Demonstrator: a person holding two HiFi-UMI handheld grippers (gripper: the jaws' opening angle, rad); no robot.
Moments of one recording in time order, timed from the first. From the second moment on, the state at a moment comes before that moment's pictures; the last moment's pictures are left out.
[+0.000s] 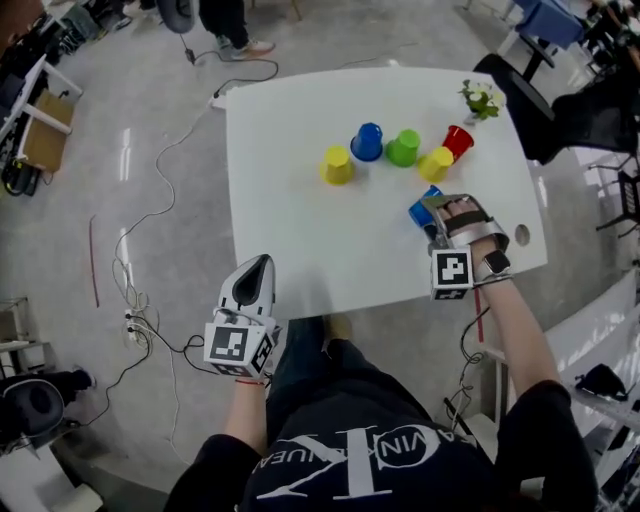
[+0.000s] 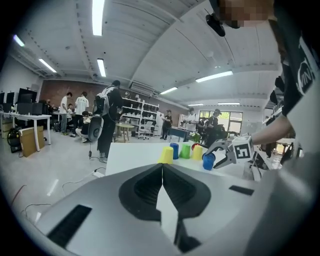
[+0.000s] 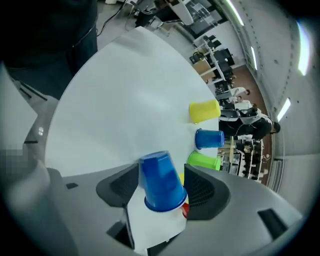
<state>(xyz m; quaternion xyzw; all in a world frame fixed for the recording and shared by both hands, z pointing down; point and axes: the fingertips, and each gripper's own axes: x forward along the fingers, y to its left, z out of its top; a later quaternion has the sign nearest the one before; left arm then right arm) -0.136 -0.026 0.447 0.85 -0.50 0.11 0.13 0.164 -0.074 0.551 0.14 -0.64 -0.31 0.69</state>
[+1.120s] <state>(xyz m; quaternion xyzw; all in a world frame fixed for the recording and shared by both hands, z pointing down) -0.196 -0.078 0.454 0.84 -0.51 0.10 0.15 -0.102 -0.103 0.498 0.28 -0.94 0.10 0.19</state>
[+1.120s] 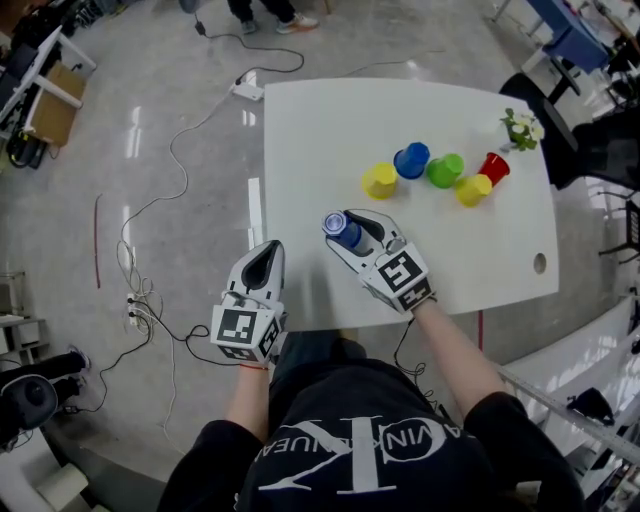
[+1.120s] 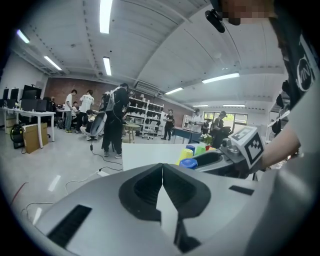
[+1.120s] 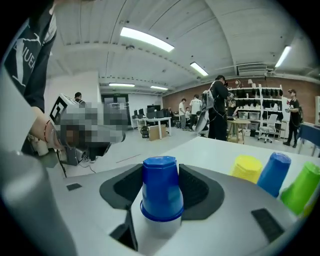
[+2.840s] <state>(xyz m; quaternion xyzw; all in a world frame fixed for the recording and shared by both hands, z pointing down) -0.186 -0.120 0.476 0.83 -0.52 0.08 0.18 0.001 -0.199 0.507 0.41 -0.88 0.15 0.20</state>
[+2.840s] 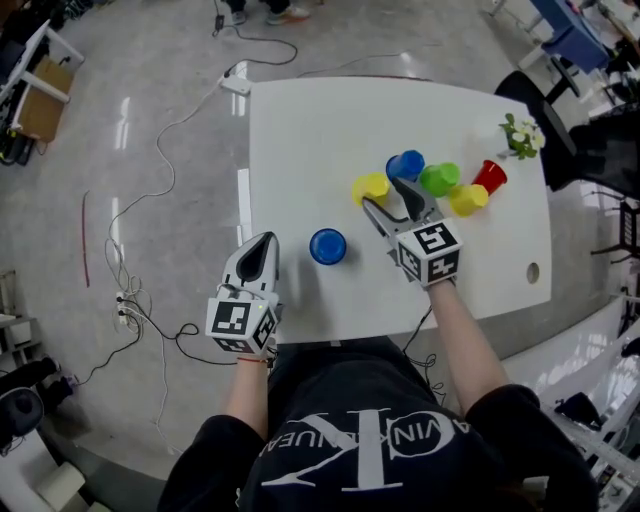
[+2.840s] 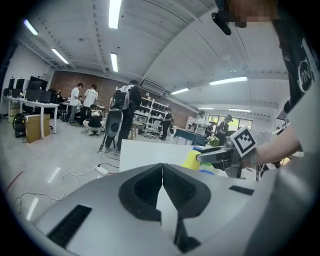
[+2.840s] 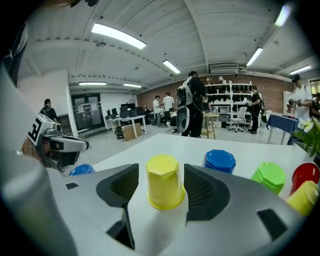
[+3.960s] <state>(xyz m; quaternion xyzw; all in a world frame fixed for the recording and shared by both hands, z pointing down) -0.168 -0.138 0.456 0.83 -0.53 0.07 0.16 -0.019 -0.101 0.510 0.29 -0.91 0.11 0.26</state>
